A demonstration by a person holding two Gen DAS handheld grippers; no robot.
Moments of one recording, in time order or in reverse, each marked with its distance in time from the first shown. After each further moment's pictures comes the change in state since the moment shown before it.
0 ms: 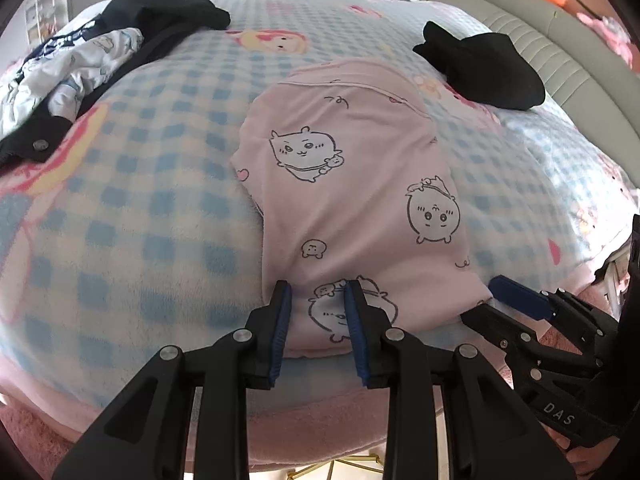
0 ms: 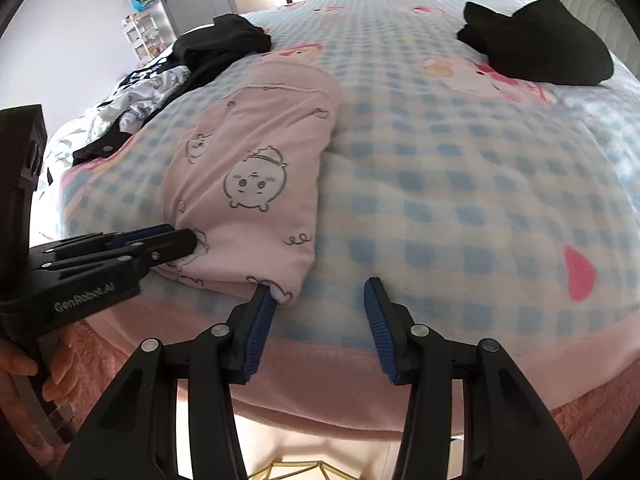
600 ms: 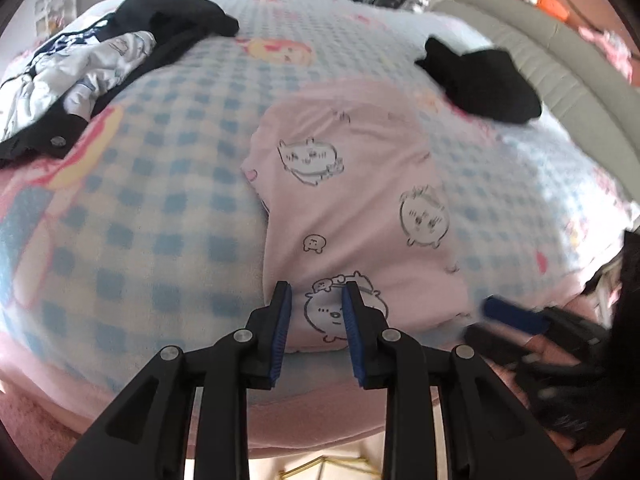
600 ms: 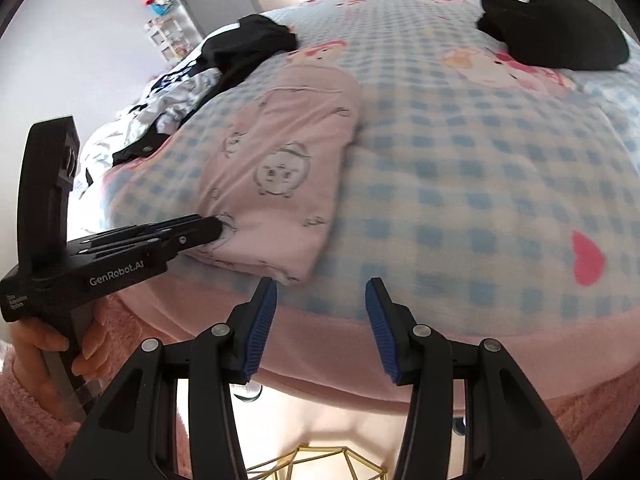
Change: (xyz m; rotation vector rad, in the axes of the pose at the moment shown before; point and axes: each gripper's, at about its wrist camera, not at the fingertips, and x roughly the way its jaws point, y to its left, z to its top) left arm -0.027 0.000 -0.005 -0.039 -0.062 -0.033; right arm -0.010 0.007 0.000 -0.015 0.040 0.135
